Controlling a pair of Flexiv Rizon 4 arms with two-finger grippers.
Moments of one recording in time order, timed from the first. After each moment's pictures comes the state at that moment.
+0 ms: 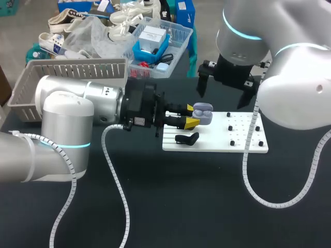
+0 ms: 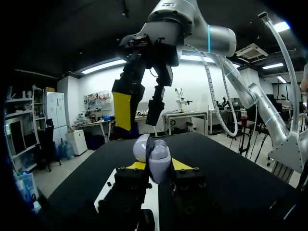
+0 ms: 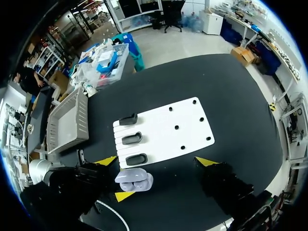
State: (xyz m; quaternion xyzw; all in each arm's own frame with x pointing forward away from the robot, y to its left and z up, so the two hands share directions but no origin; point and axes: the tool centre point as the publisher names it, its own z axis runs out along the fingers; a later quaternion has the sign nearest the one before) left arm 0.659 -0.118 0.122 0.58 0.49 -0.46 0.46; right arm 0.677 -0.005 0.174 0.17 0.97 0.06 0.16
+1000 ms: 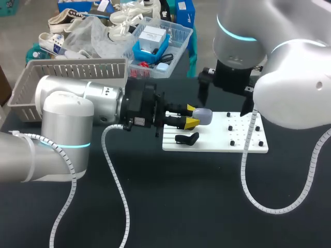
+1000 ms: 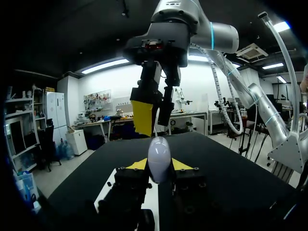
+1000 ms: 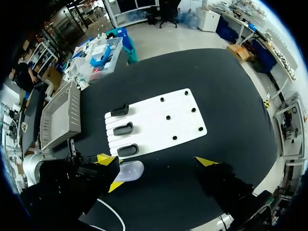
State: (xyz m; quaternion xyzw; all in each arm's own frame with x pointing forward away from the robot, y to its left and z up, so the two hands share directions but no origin) left arm 0.659 -0.118 0.122 0.58 0.49 -0.46 0.46; right arm 0.654 -0.010 0.170 0.18 0.97 0.03 0.14
